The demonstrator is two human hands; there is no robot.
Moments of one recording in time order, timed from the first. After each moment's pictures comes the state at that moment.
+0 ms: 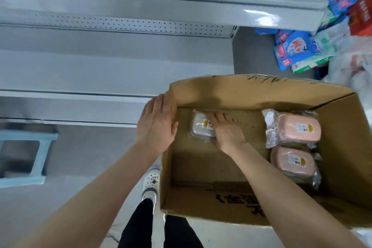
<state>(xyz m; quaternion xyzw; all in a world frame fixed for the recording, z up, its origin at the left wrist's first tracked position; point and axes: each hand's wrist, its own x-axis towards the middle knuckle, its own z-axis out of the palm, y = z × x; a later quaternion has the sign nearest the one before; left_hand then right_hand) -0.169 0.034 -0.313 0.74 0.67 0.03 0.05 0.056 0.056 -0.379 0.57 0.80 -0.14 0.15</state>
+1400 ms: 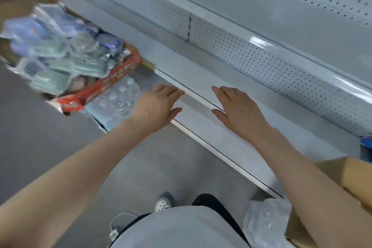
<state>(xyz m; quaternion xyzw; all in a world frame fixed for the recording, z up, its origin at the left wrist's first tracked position) -0.674 -0.185 -0.194 0.66 0.73 0.15 -0.07 -0.460 -0.036 -0.172 0.21 0.97 0.03 -0.10</state>
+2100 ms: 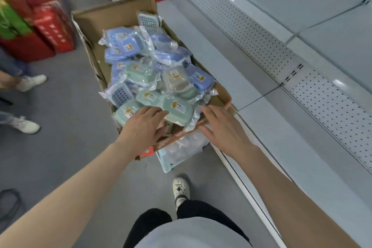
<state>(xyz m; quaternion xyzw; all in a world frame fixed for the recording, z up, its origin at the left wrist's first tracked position) -1.032 -0.268 -0.242 0.47 0.88 0.09 -0.04 -0.902 -0.041 -0.233 0.05 0.99 -0.10 -0.04</state>
